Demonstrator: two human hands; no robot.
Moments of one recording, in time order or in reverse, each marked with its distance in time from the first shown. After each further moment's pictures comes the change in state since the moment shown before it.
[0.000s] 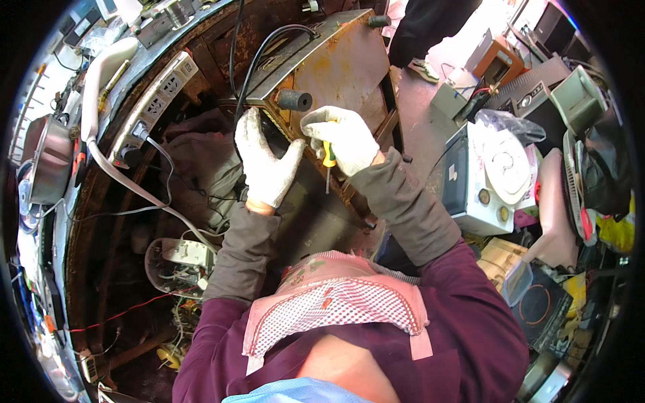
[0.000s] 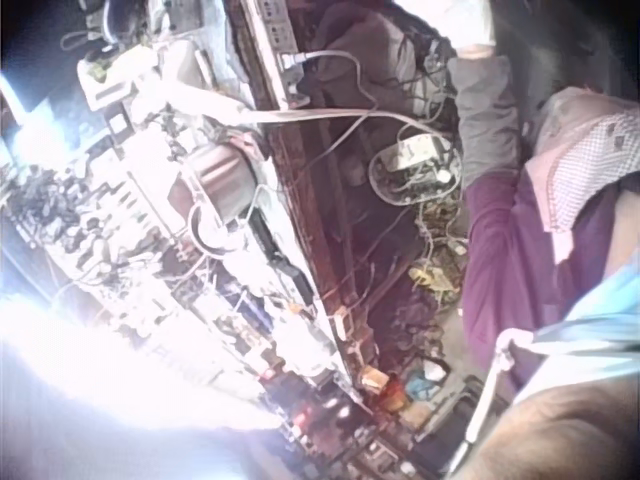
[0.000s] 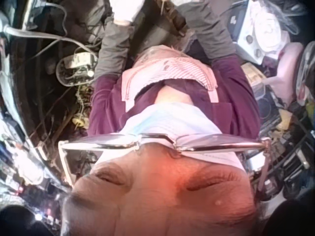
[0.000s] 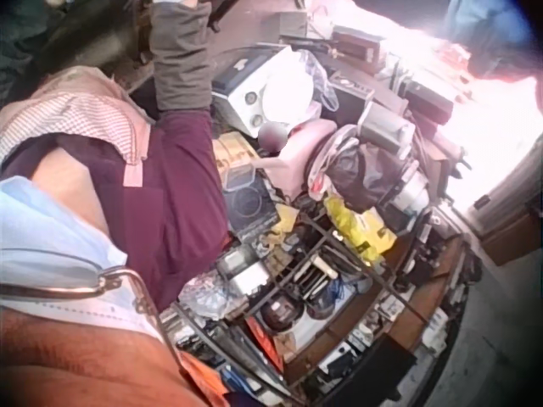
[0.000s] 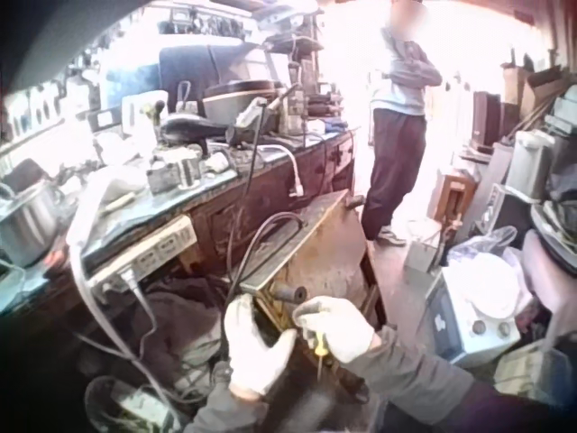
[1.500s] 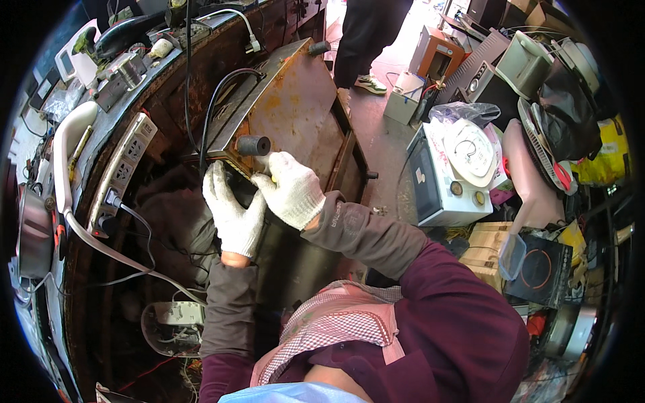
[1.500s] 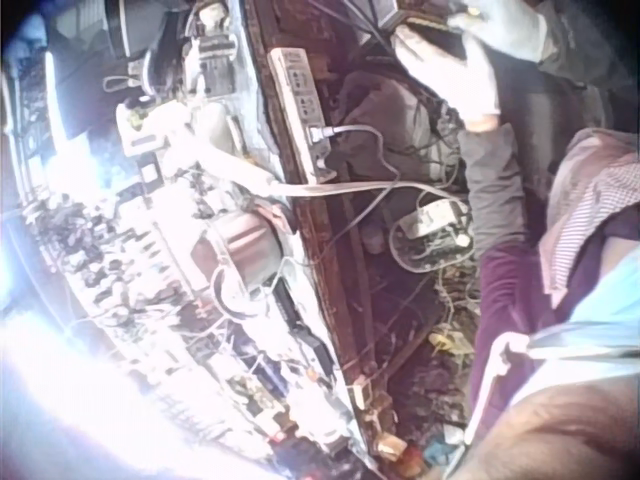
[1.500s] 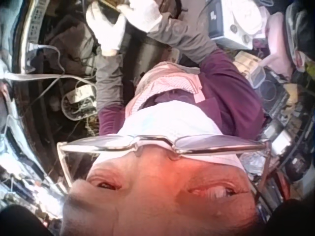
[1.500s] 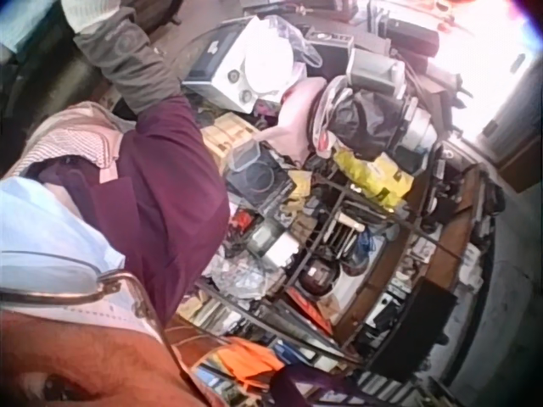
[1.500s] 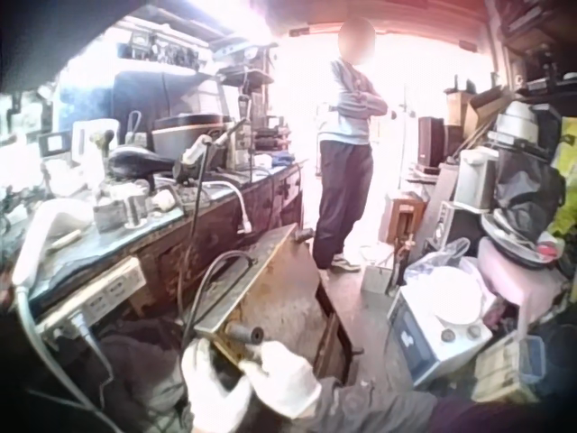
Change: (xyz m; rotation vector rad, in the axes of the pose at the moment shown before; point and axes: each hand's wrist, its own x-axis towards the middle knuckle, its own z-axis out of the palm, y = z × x) left_hand 0.000 -0.011 -0.007 -0.131 -0.088 -0.043; right_hand -0.004 0.033 0.048 -1.043 0.458 -0.752
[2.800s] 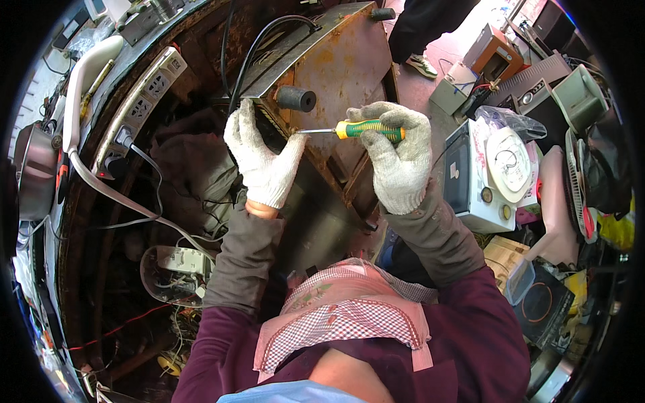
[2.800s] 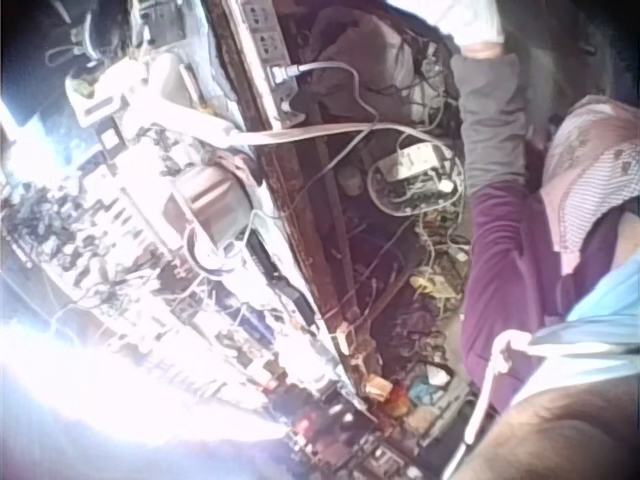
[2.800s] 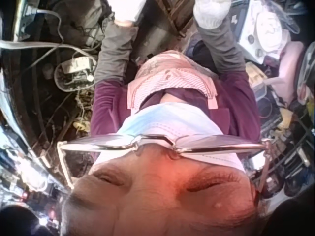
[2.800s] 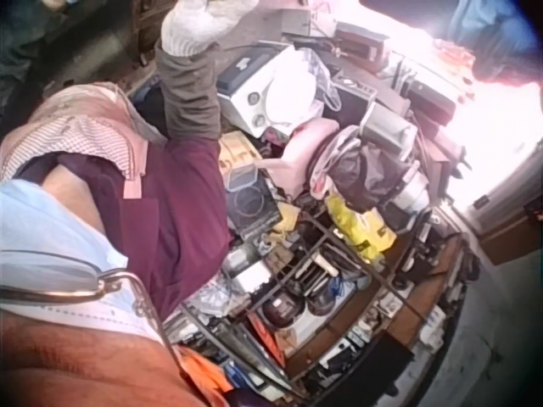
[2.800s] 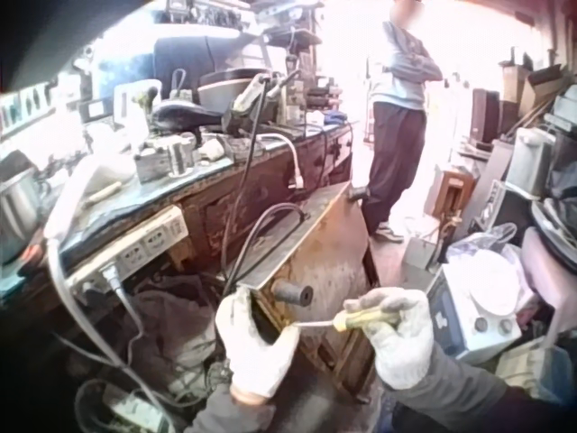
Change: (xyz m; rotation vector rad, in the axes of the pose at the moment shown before) left_hand 0.015 0.014 0.019 0.032 0.215 0.023; right_hand -0.005 0.019 -0.085 0.880 0.040 0.105
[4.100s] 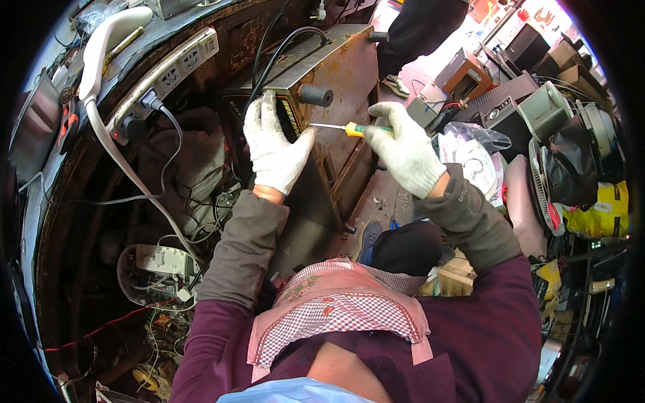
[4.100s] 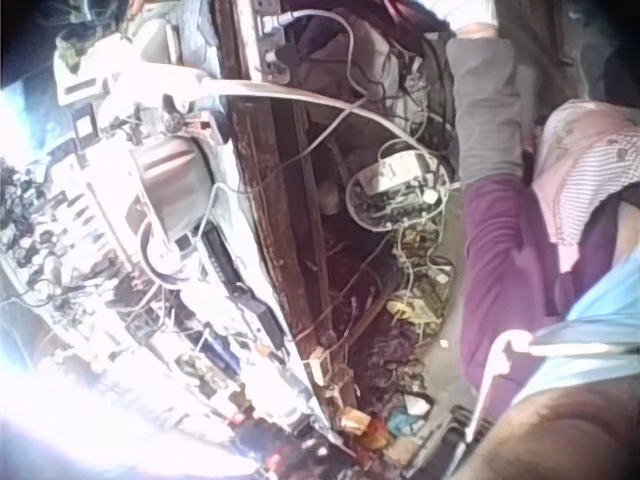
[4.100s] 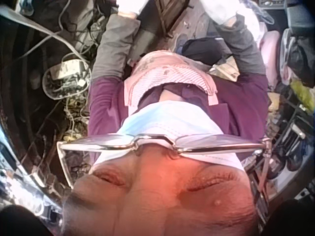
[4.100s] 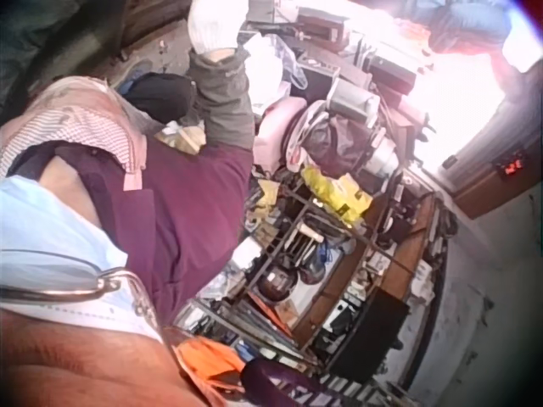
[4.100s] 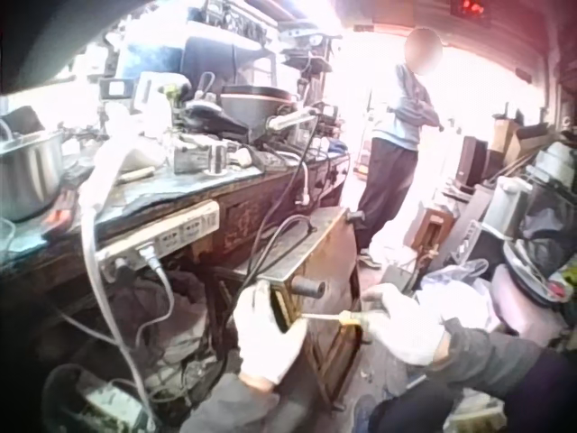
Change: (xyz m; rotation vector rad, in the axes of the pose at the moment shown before) left_hand -0.002 -0.002 0.002 -0.039 -0.045 -0.098; right_hand 0.033 -0.080 0.013 -0.975 -0.268 0.321
